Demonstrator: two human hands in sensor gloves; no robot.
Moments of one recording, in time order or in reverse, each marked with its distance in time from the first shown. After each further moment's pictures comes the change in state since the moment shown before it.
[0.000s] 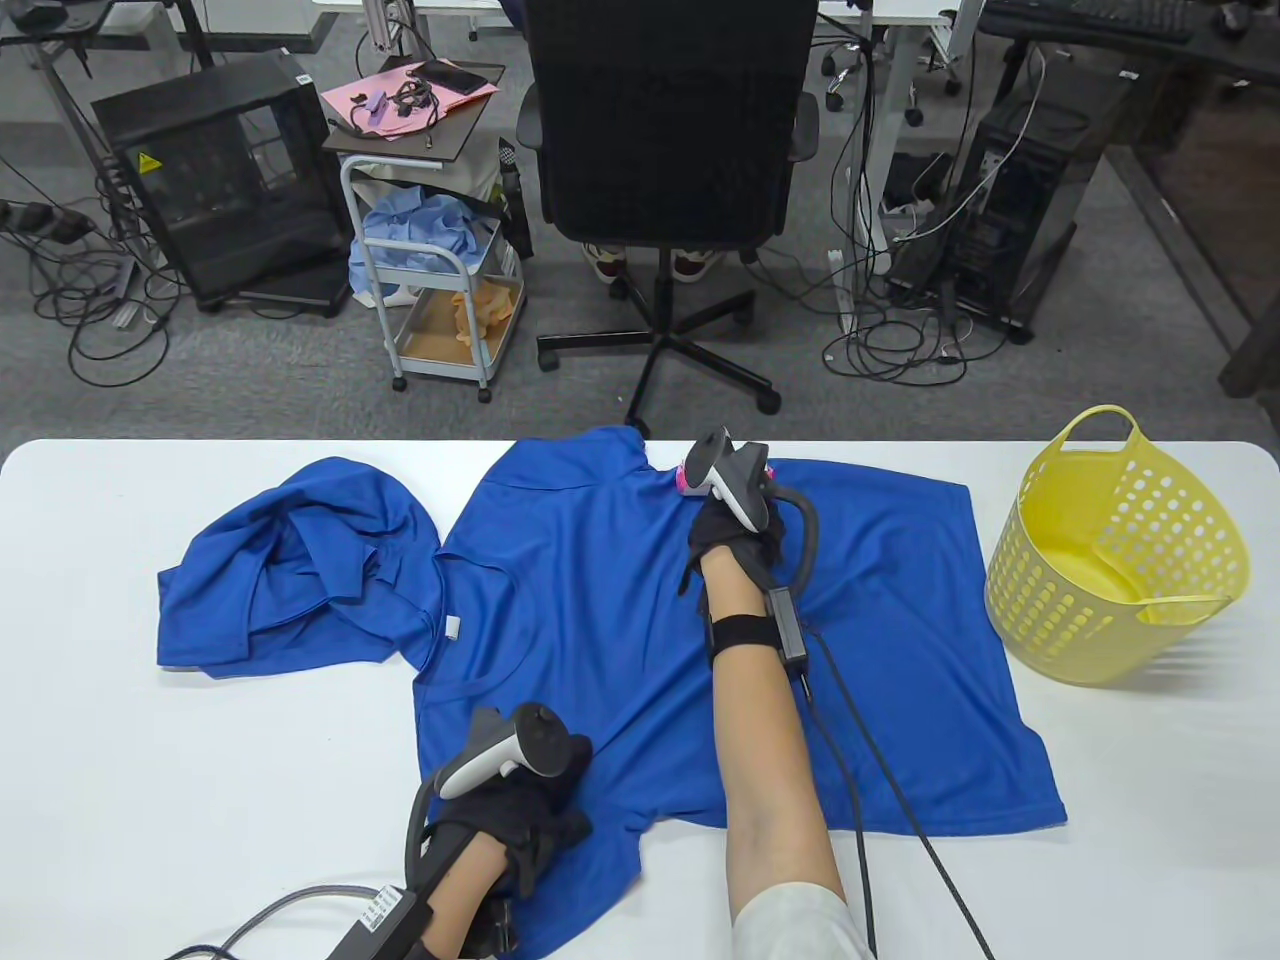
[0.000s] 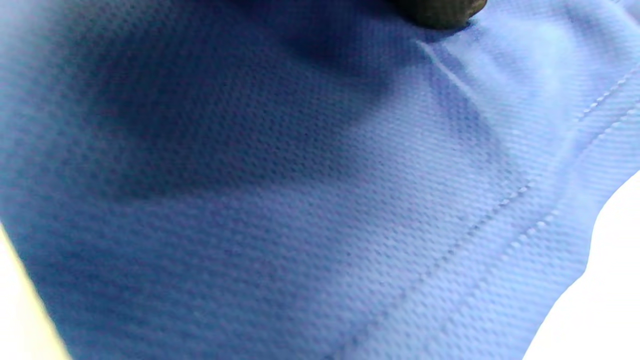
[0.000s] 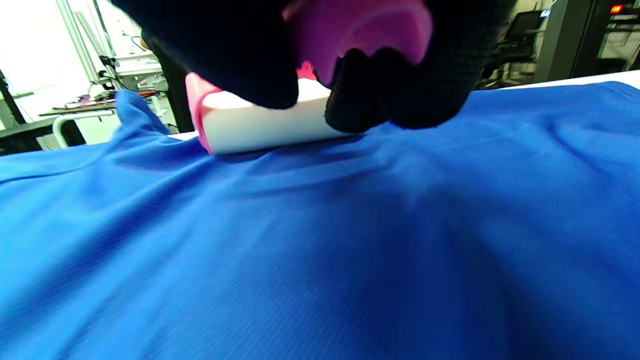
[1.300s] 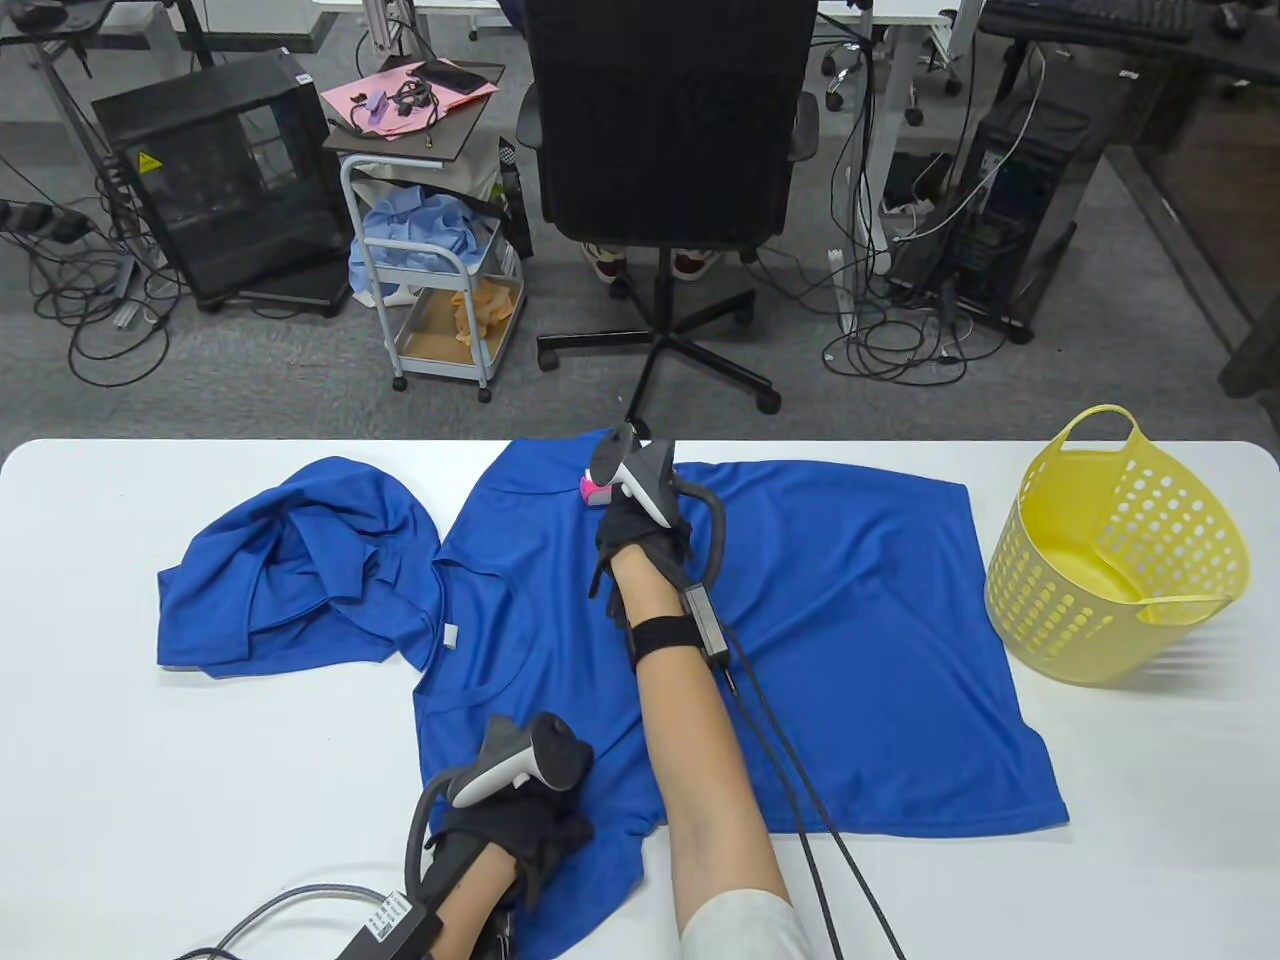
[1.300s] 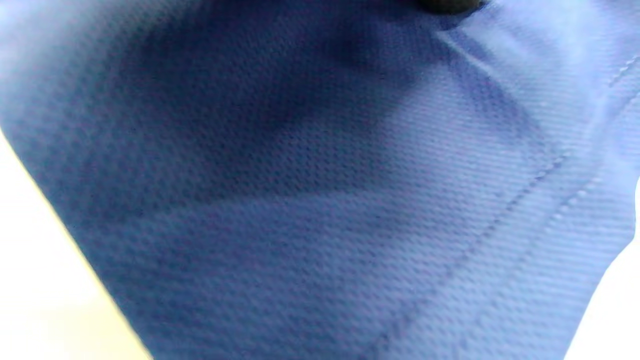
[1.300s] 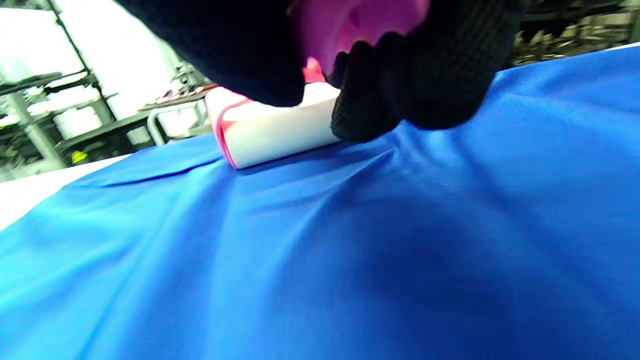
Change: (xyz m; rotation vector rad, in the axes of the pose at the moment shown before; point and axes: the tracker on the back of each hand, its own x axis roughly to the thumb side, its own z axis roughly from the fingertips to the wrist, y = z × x) left_hand 0.007 -0.006 0.004 0.014 0.049 -0.082; right_hand 0.089 0.011 0.025 0.046 -0.098 -0.103
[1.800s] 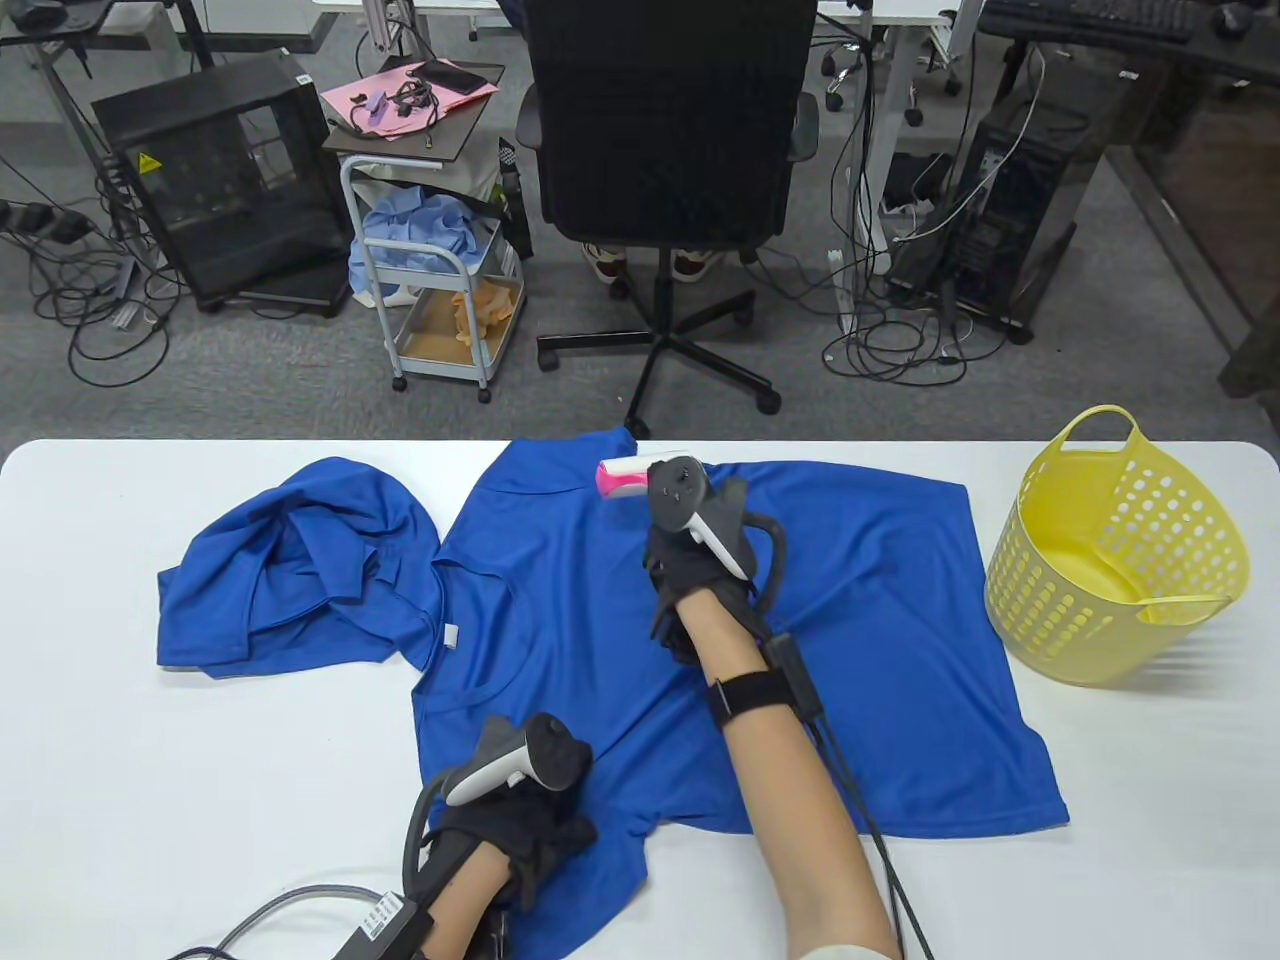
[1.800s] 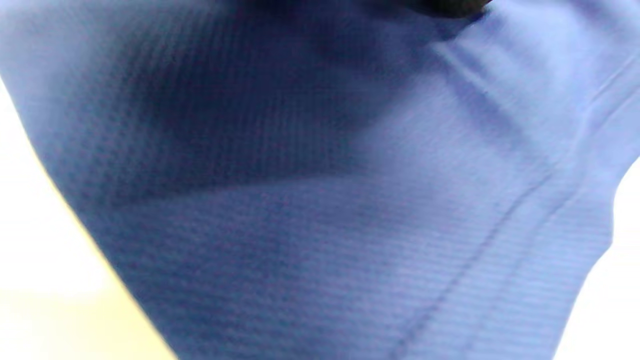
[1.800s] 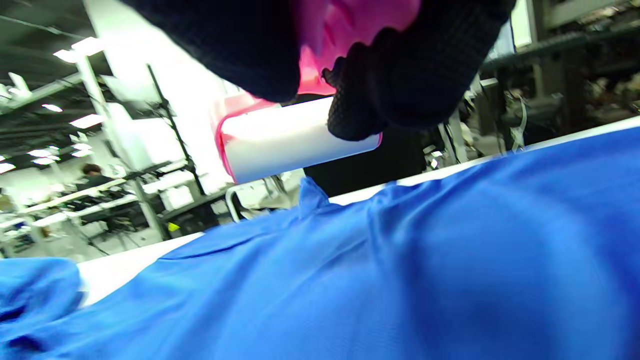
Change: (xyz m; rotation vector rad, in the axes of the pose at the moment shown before) left_hand -0.003 0.004 0.003 -0.012 -0.069 0.029; right_hand -0.081 -0.052 0.101 -0.207 -0.300 -0.110
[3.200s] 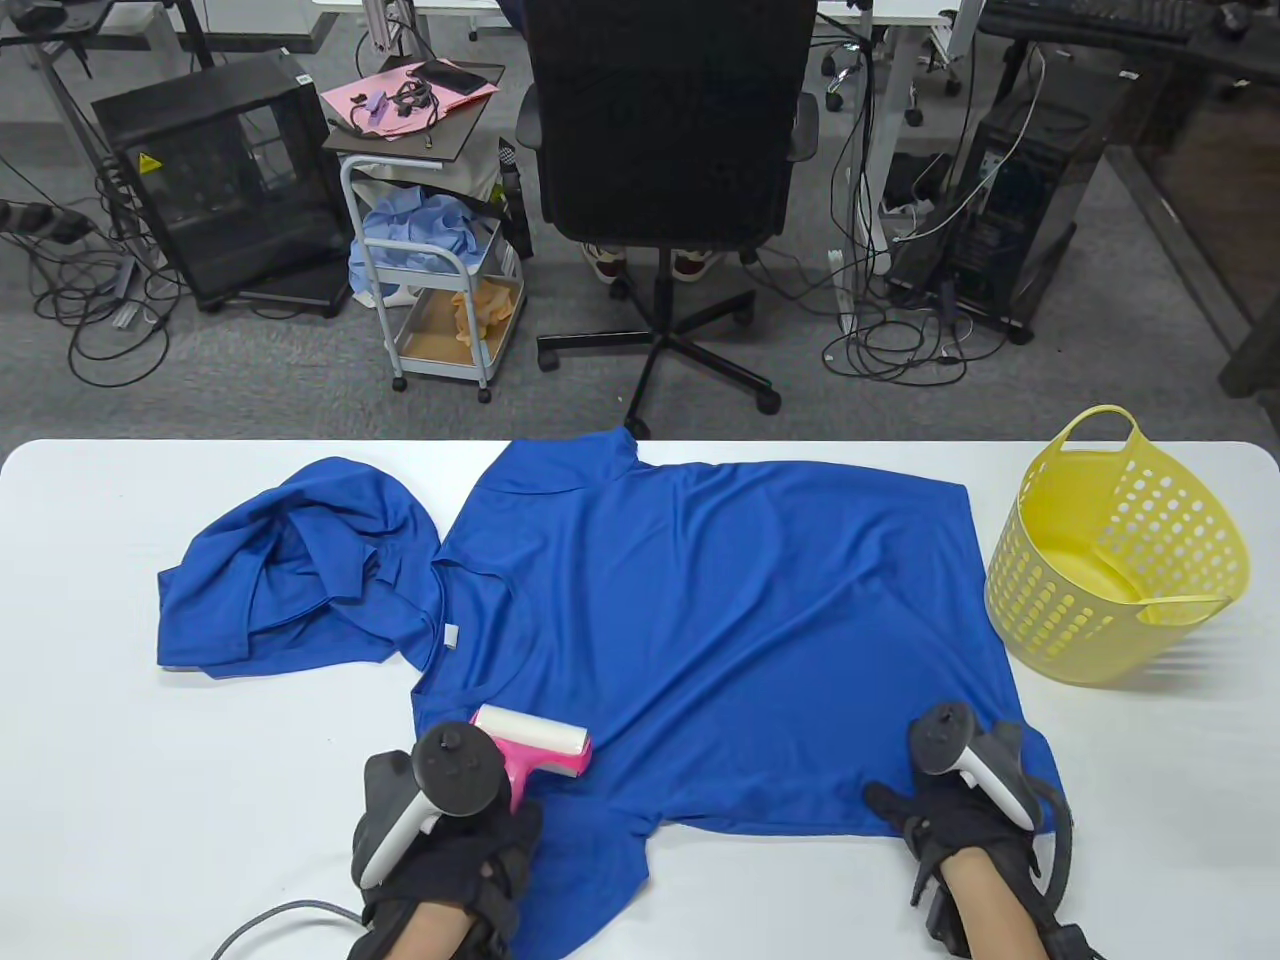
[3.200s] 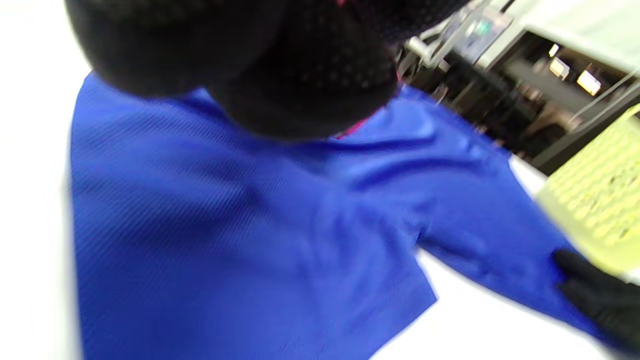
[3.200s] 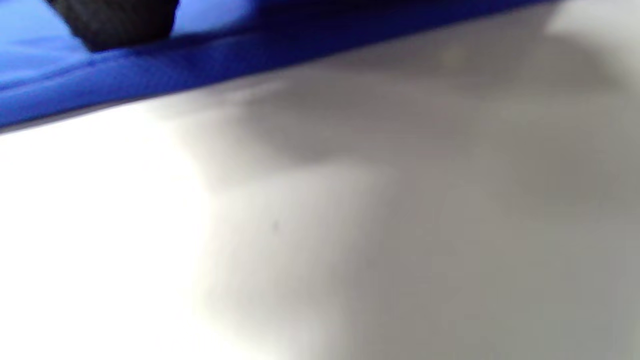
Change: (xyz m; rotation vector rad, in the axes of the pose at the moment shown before) left_hand -0.004 0.009 0.103 0.410 -0.001 0.279; right_hand -0.236 0.027 0.175 0.633 0.447 0.098
